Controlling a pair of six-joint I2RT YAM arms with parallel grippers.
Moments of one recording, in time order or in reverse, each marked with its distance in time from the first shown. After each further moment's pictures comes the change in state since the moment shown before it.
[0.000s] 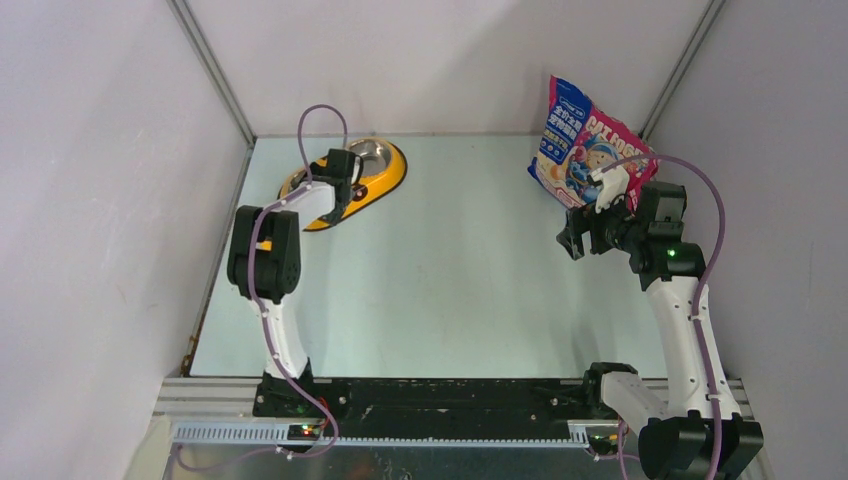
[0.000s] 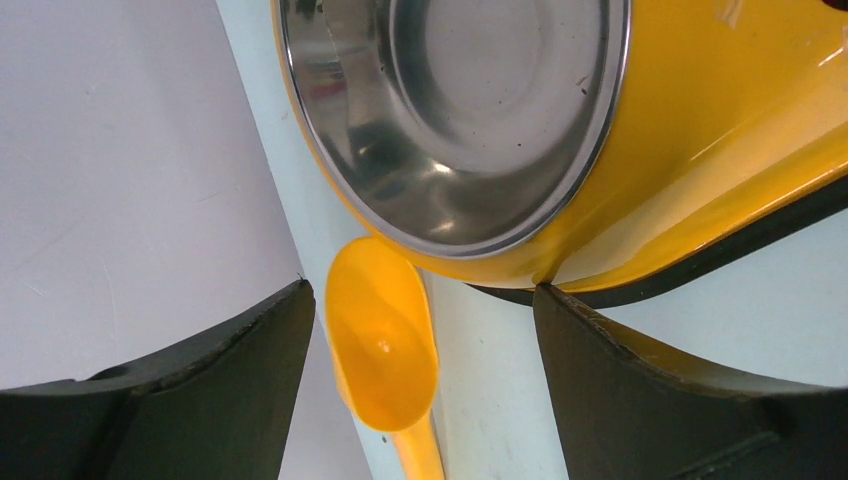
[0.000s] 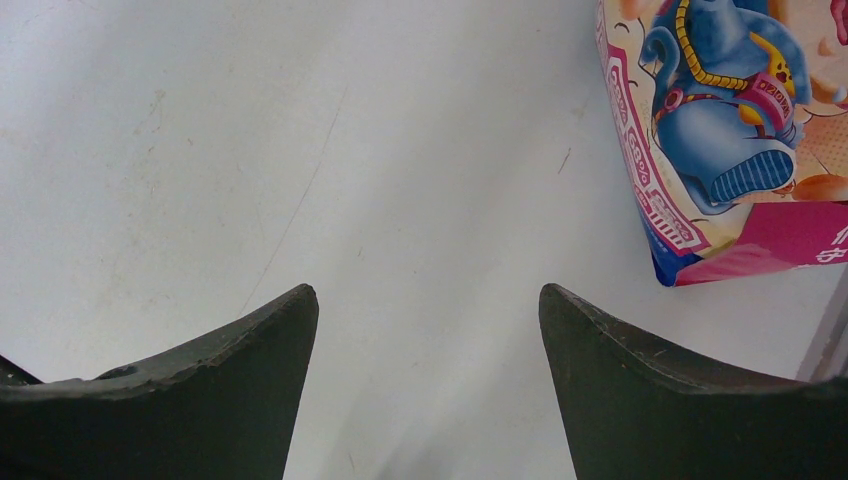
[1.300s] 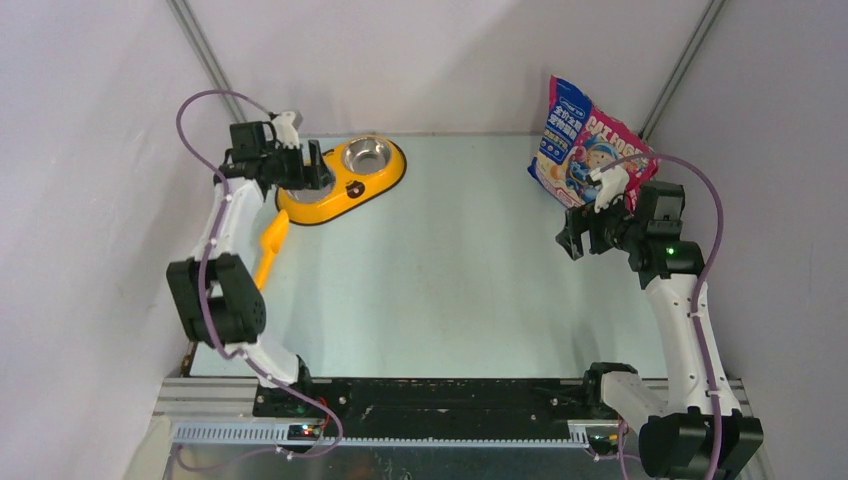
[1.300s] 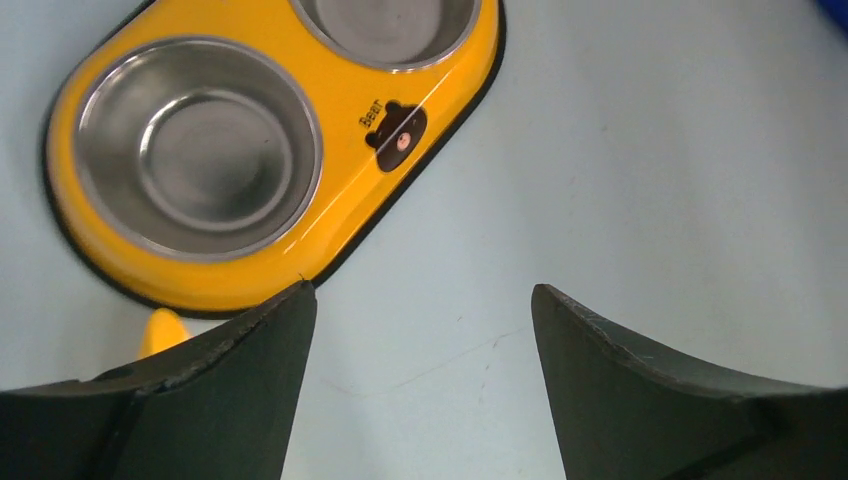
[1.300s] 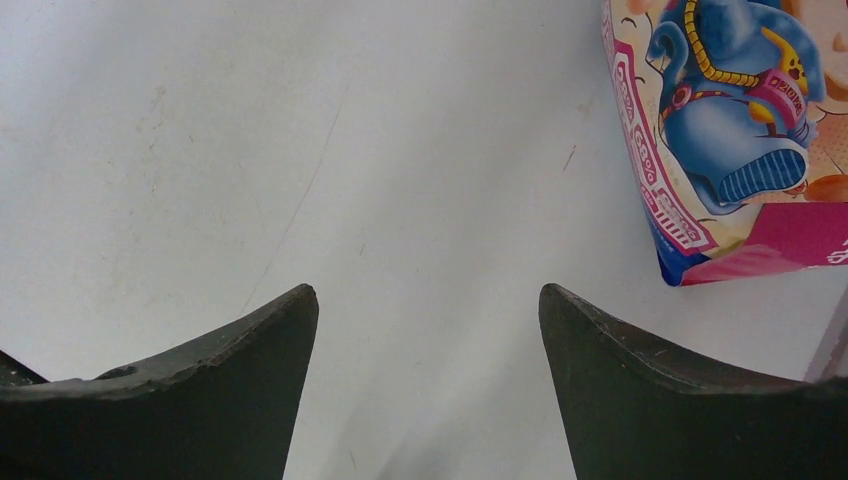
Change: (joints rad) left arm 0.278 -0.396 0.003 -0.113 1.073 -0.341; right arm 0.004 0.012 0.000 0.000 -0.003 0.000
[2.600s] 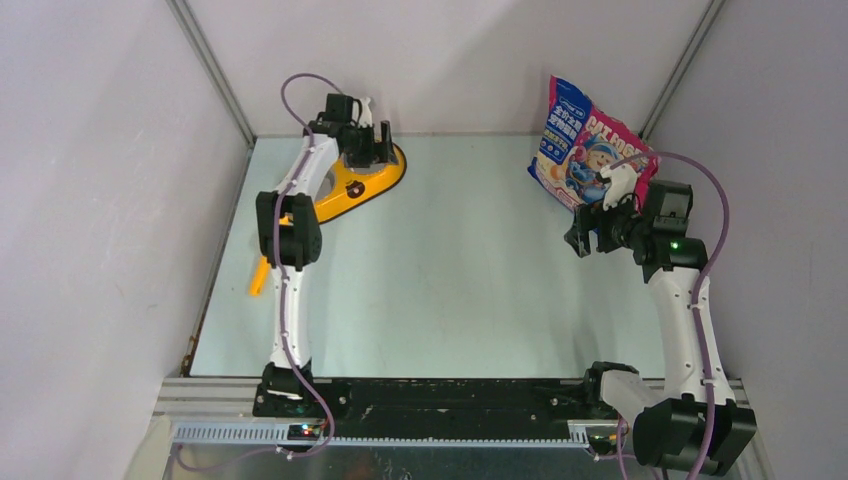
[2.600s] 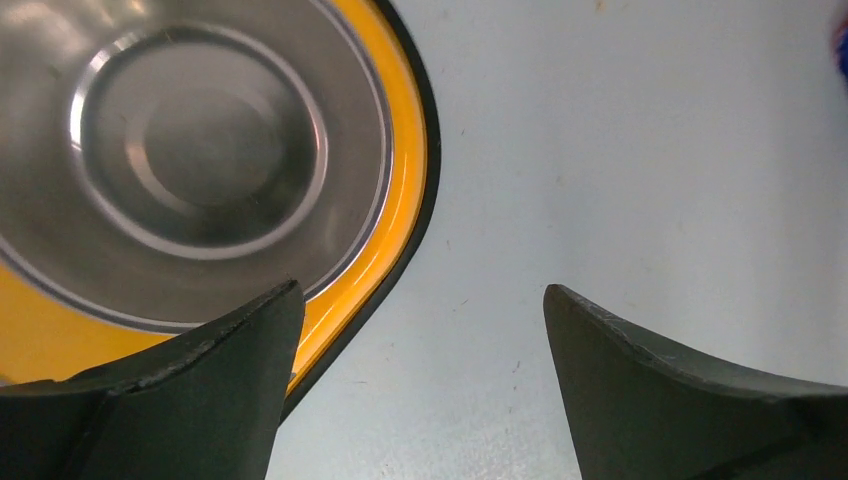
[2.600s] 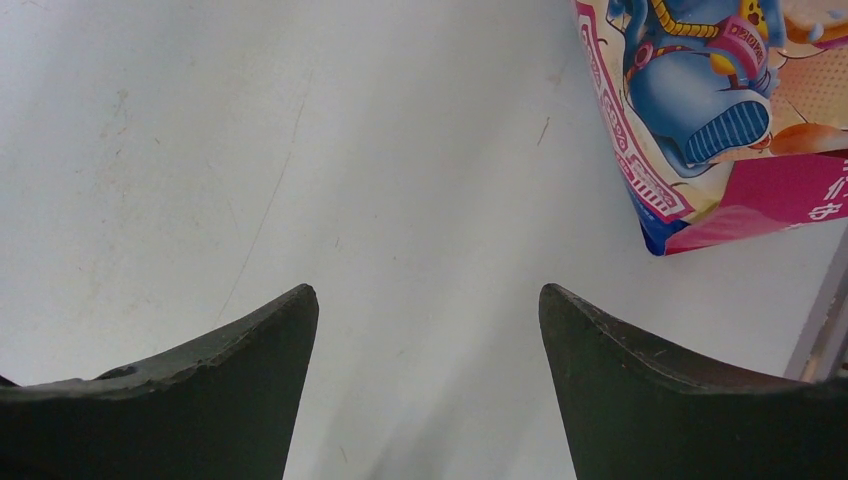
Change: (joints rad) left arm -0.230 0.805 0.879 -0.203 -0.069 -0.261; right arm -0.079 0.035 0.000 -0.007 -0.005 -0.003
